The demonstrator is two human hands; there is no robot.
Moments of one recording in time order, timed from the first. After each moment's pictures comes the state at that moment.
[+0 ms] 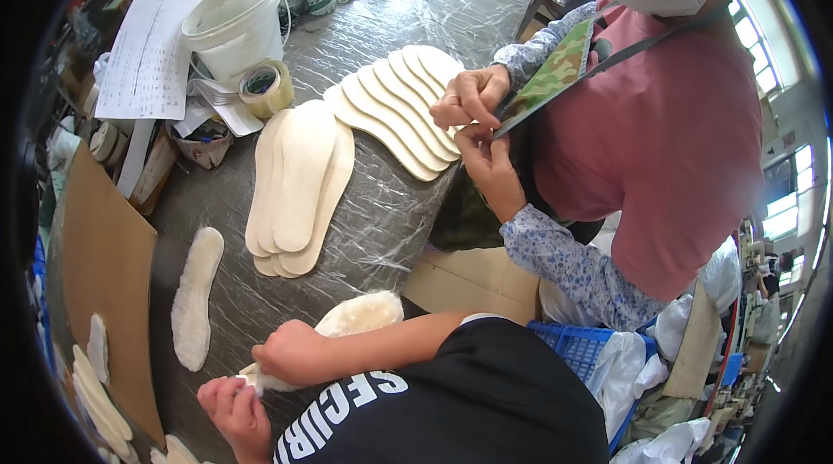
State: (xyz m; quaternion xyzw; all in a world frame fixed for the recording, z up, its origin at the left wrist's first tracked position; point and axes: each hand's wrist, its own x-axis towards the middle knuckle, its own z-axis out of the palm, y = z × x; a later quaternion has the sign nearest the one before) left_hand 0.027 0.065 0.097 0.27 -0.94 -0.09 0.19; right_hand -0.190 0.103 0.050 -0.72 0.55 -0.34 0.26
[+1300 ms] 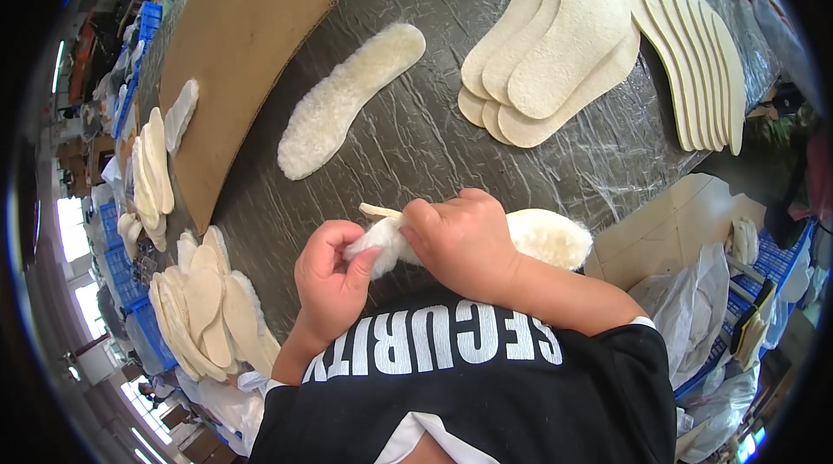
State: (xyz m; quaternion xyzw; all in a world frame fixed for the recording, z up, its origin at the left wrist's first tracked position) left_hand -0.007 0.089 0.107 0.50 -0.71 -0.42 0.27; right_hand -0.203 0.101 0.072 -0.74 0.54 -0.33 0.22
